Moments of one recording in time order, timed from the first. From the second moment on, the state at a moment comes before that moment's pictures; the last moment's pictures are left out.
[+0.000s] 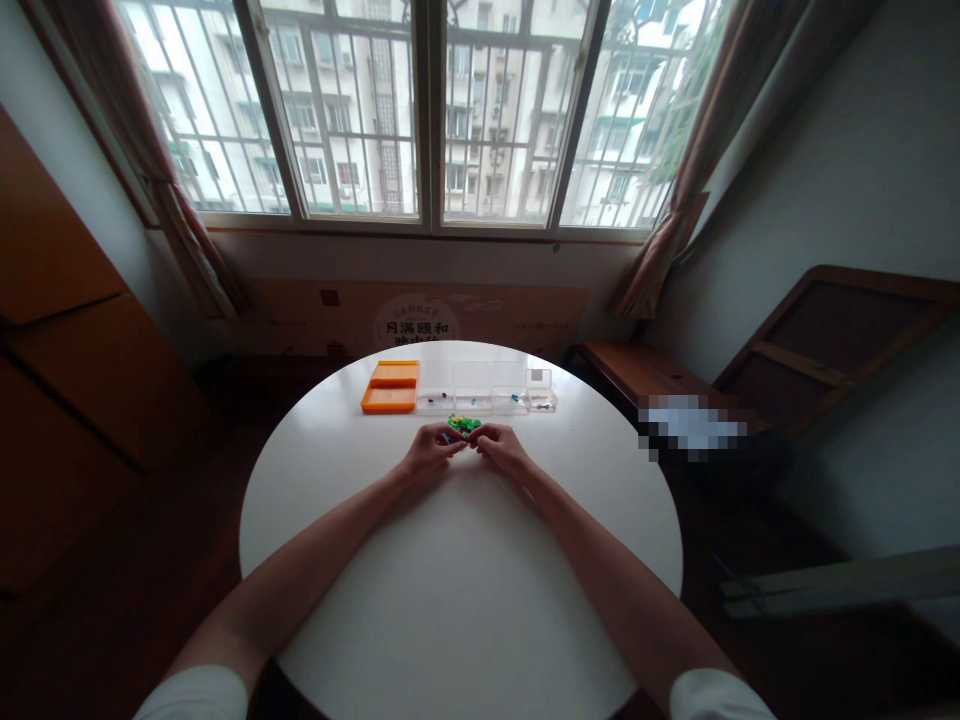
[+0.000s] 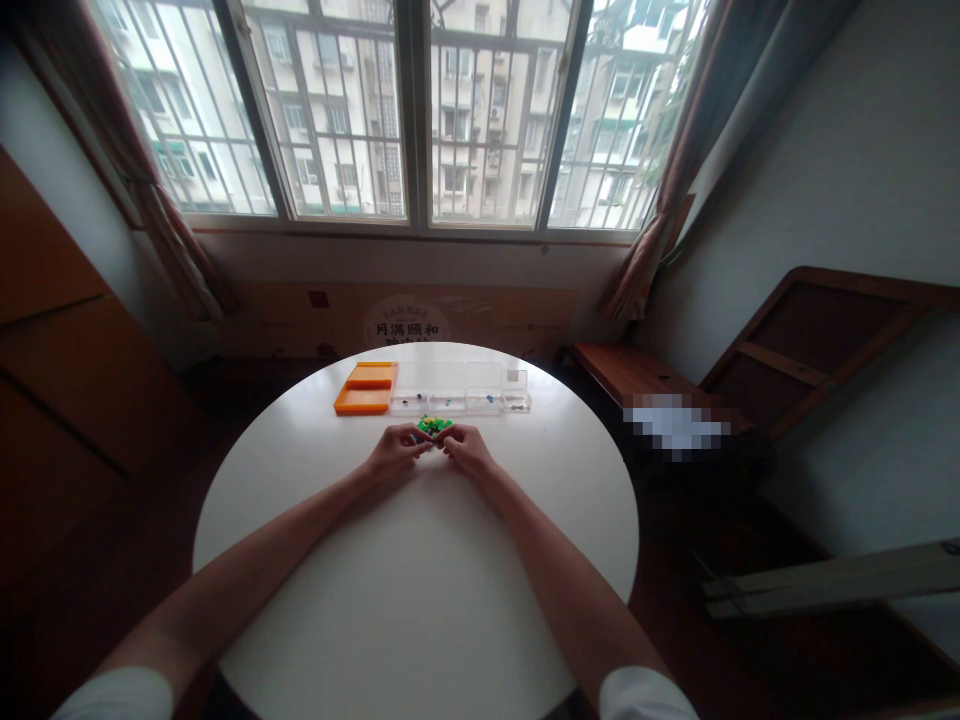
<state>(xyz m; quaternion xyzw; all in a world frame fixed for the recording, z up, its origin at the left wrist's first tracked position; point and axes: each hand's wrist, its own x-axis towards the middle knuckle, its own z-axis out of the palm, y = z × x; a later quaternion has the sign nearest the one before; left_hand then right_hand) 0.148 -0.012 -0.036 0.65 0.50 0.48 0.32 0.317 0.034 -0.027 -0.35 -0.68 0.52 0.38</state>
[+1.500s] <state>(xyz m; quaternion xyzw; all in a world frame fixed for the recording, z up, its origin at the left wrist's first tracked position) 0.148 -0.011 -0.038 0.65 0.50 0.49 0.31 0.316 0.035 -0.029 -0.34 -0.68 0.53 0.39</state>
